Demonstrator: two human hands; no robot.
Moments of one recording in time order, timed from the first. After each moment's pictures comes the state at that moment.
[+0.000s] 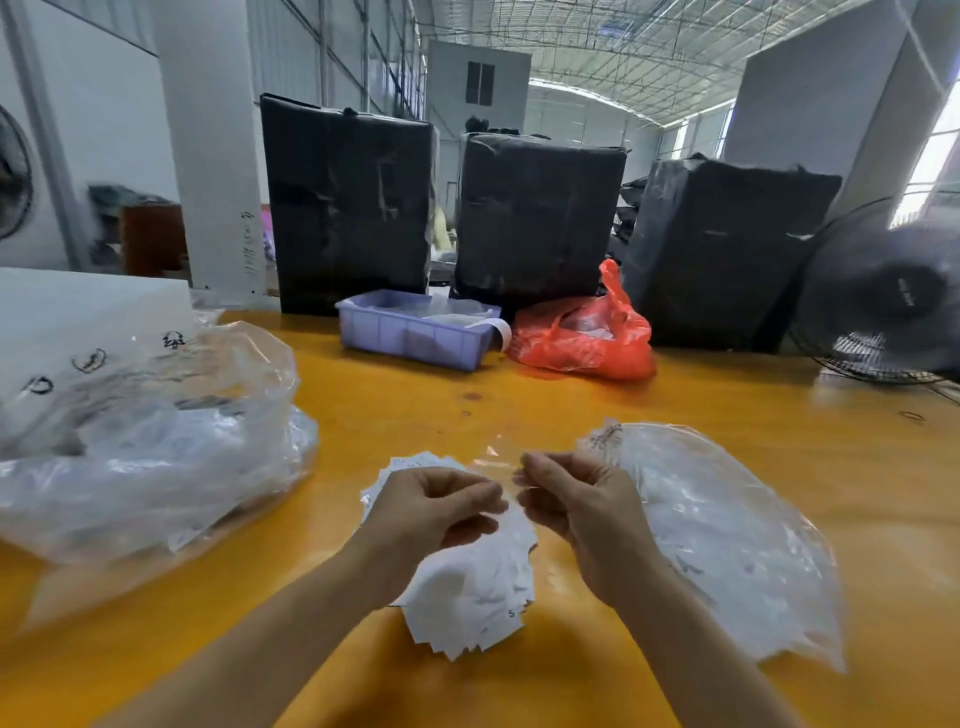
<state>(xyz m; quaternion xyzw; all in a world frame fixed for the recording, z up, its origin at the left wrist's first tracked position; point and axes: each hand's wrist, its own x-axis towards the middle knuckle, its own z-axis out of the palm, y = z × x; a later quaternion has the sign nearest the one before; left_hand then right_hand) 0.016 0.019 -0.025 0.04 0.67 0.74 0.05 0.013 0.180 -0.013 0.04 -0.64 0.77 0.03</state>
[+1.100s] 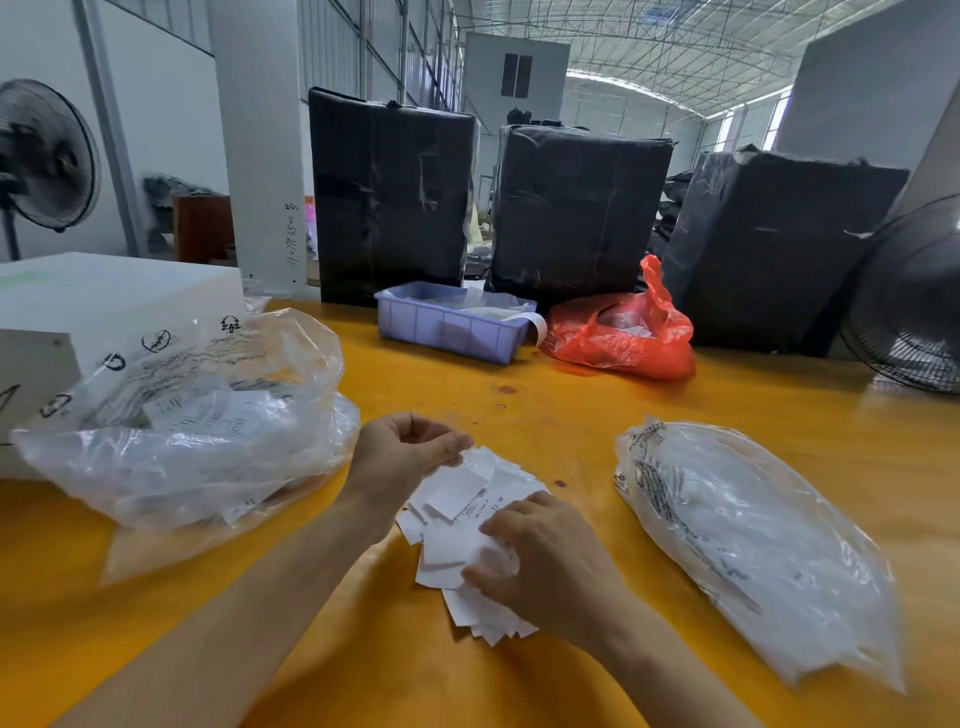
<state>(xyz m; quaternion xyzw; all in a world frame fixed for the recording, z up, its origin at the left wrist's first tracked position) -0.007 -0.023 -0.020 -0.02 0.66 0.74 -0.11 0.024 0.142 -0.042 0.28 -0.95 0.11 0.12</state>
